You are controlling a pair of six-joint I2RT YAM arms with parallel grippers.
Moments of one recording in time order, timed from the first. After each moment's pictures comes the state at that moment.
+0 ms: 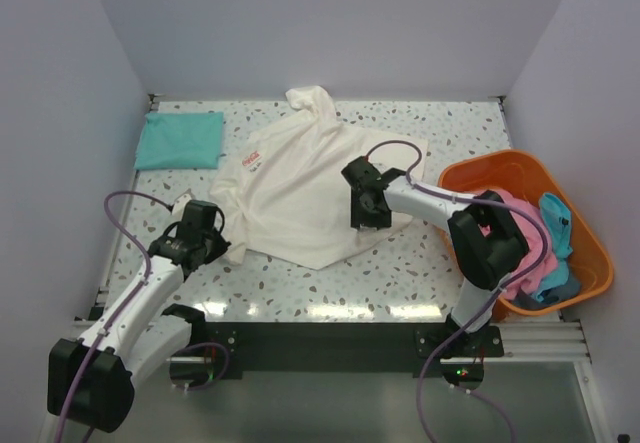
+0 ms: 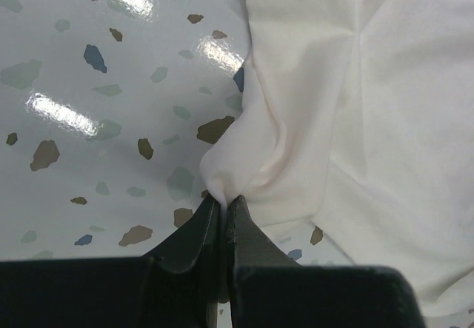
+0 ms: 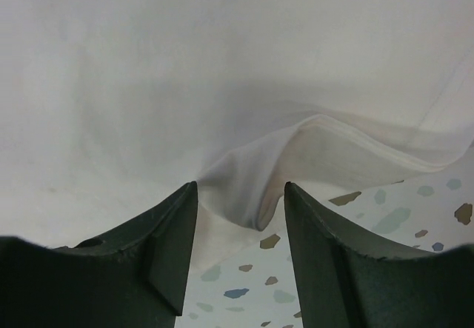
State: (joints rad) left arm -0.25 0.89 0.53 -0.61 -0.24 -0.84; right arm 0.64 1.79 1.19 -0.69 0.26 0.65
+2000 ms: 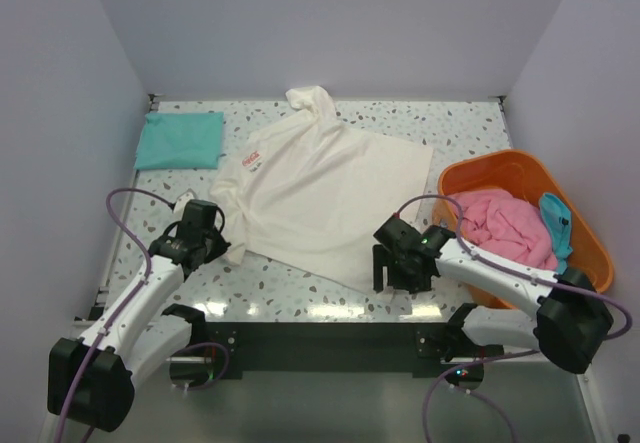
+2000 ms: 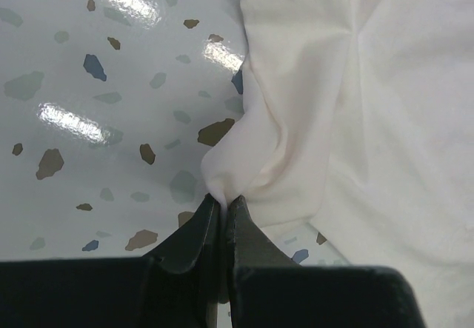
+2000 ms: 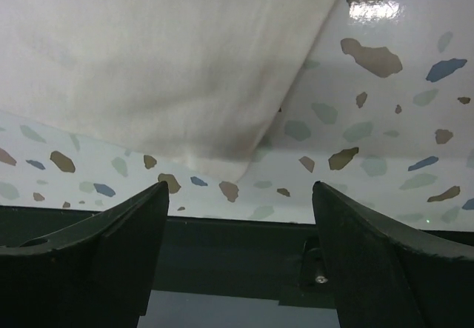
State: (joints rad) left arm -0.25 0.90 0.53 -0.60 -0.24 -0.80; right arm 0.78 1.16 0.68 -0.88 0.08 0.81
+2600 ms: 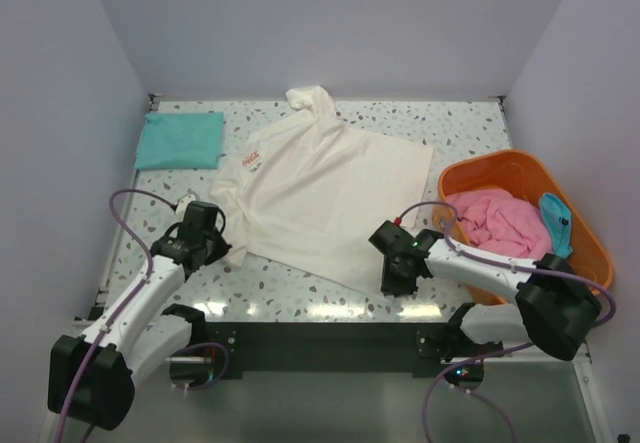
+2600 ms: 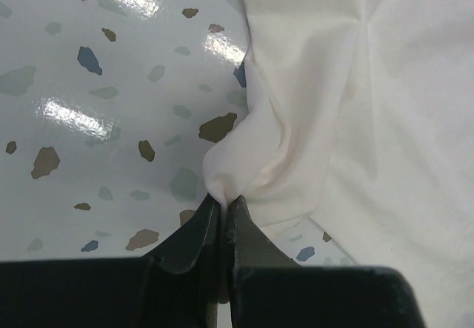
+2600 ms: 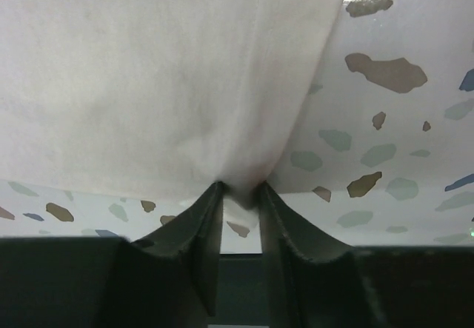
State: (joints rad) left arm -0.25 0.91 0.51 -0.59 -0.22 -0.78; right arm 0.81 1.28 0.61 -0.73 0.09 0.96
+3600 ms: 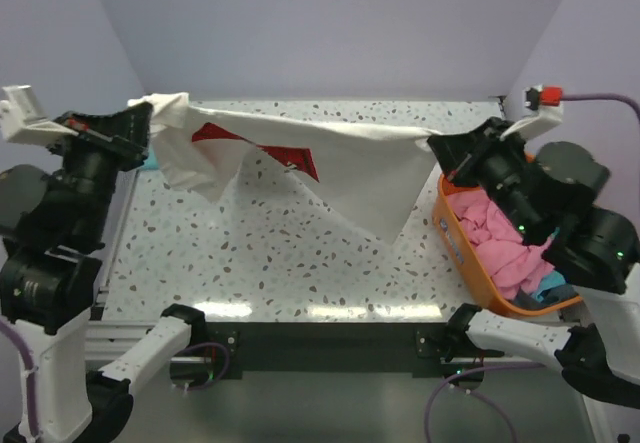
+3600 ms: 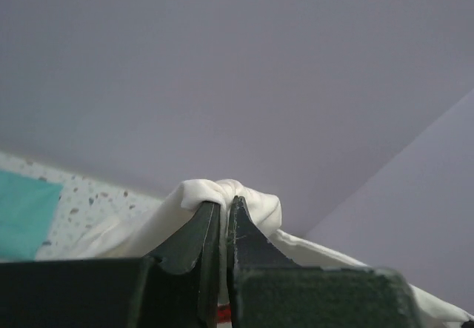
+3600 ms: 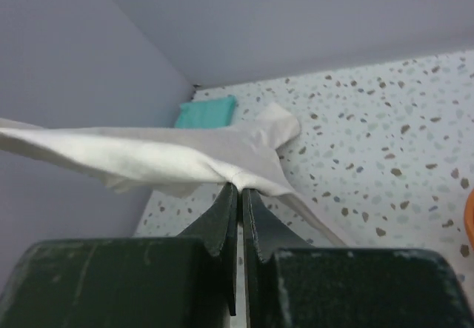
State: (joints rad) left arm -0.25 0.84 1.62 -0.65 -0.21 -0.61; right arm 0.82 0.97 1.69 -0.86 0.48 0.59
